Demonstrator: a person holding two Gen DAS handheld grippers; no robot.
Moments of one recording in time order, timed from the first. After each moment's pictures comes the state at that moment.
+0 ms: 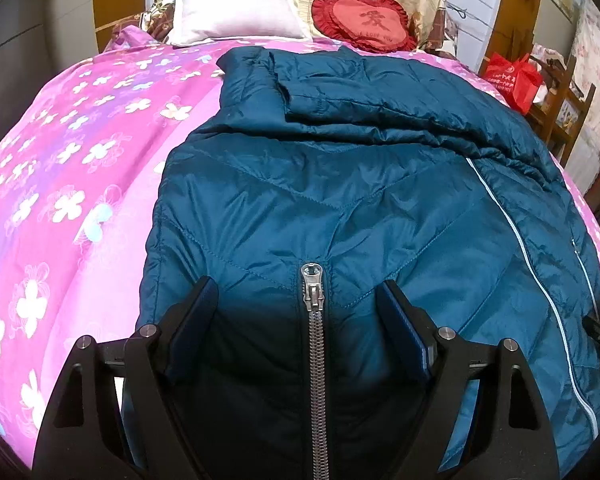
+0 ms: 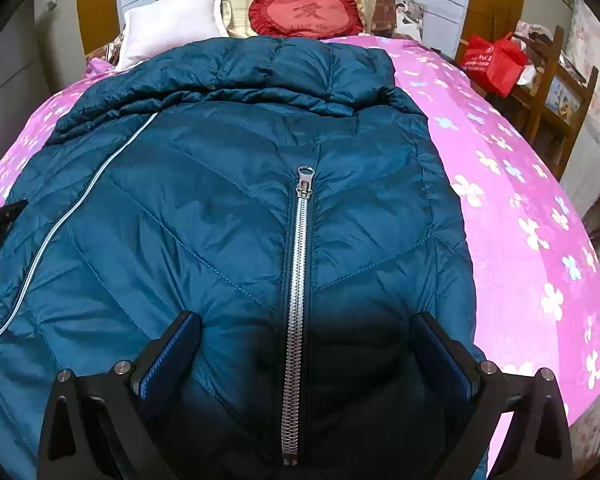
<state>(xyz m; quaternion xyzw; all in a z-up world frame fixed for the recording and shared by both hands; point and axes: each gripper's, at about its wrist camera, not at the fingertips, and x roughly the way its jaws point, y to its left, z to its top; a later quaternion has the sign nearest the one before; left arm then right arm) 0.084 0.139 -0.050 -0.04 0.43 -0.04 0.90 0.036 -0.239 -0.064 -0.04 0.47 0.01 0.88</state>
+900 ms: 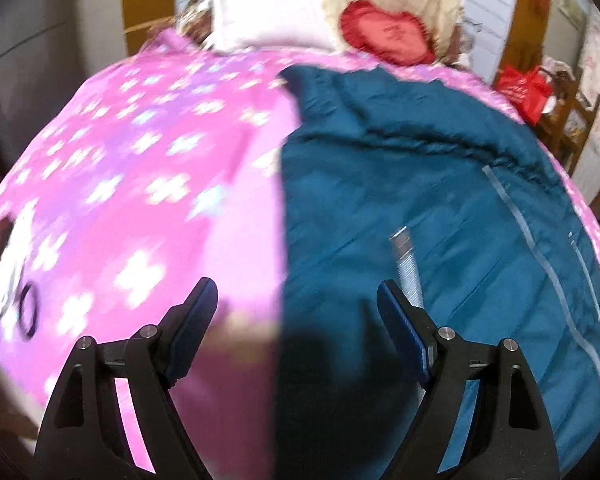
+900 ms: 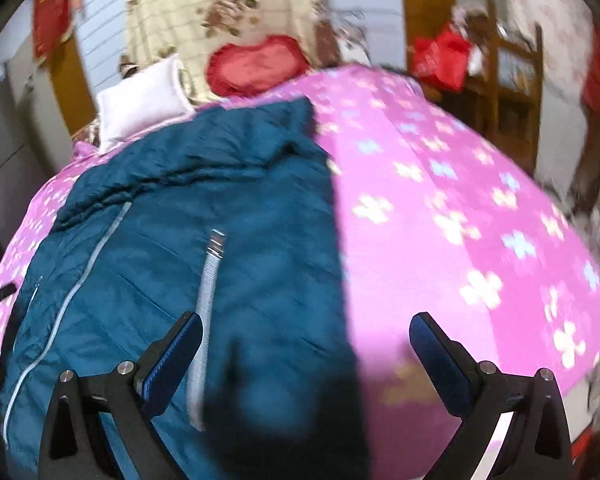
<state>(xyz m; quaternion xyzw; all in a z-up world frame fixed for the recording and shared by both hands) 0.028 0.214 -0.029 -0.05 0.43 -0.01 0.90 -0.005 -0.340 -0.034 0.08 0.42 -0.02 0.91</state>
